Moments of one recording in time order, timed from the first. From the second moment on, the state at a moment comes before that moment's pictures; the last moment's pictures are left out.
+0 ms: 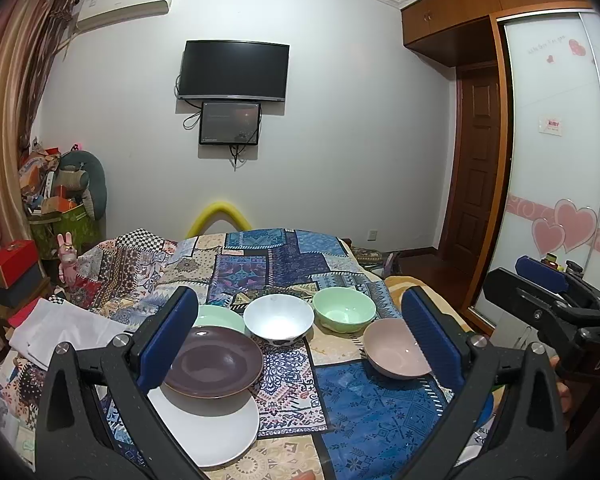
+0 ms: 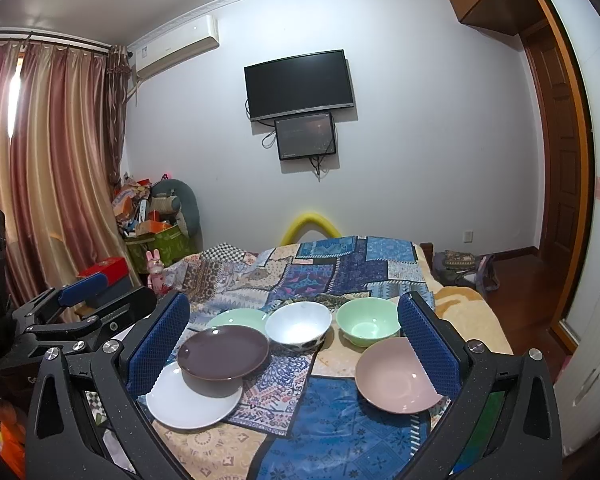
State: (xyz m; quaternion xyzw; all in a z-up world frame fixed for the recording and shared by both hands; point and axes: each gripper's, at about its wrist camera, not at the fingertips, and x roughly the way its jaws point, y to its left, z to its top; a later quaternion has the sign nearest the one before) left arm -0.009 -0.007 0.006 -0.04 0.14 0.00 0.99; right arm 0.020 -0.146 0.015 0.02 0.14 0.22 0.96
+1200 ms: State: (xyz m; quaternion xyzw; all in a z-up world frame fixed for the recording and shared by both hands) left arm -0.001 0.005 -0.003 -0.04 0.15 0.00 0.99; right arm 0.037 -0.130 -0.004 0.02 0.18 0.22 0.96
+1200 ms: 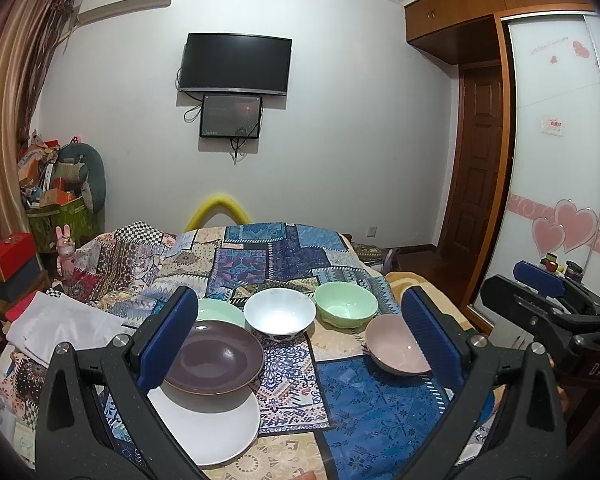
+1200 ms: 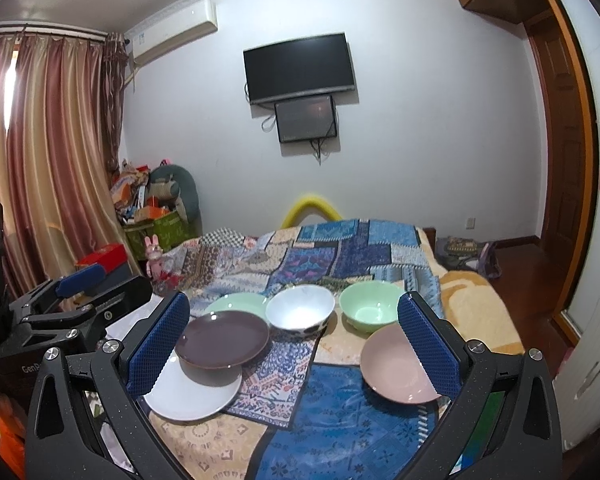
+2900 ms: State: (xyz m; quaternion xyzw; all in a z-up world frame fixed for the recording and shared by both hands) left arm 0.196 0.238 -0.216 -0.12 0.44 0.02 0.89; right arm 0.218 0.022 -0.183 -0.05 0.47 0.26 0.84
